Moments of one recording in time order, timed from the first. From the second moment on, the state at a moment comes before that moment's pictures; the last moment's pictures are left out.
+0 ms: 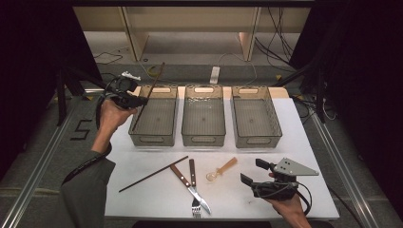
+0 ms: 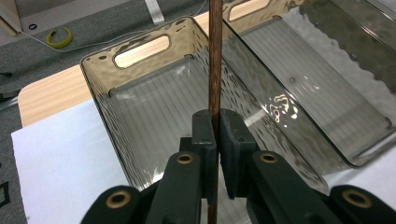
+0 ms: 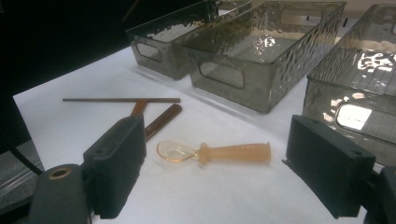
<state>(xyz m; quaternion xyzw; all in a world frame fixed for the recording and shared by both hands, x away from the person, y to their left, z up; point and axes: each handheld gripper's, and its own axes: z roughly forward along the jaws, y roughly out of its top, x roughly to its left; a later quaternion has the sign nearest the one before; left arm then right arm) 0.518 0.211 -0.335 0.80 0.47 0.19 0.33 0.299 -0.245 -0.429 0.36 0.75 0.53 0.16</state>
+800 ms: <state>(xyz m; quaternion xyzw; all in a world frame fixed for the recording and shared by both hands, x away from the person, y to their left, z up) 0.531 0.213 -0.371 0.79 0.49 0.17 0.31 0.299 -0.244 -0.429 0.36 0.75 0.53 0.15</state>
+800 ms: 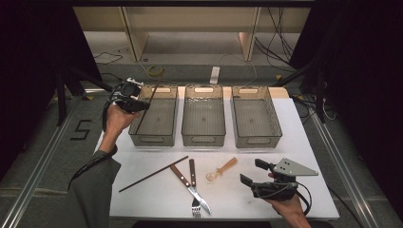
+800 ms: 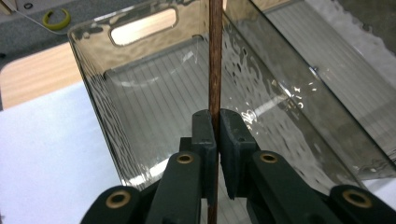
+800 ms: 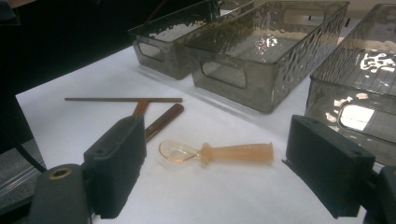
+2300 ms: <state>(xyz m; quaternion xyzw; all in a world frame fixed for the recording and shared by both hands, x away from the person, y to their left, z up) 0.453 0.203 -0.379 0.83 0.46 0.09 0.32 0.298 -0.243 -0.430 0.36 0.75 0.53 0.15</state>
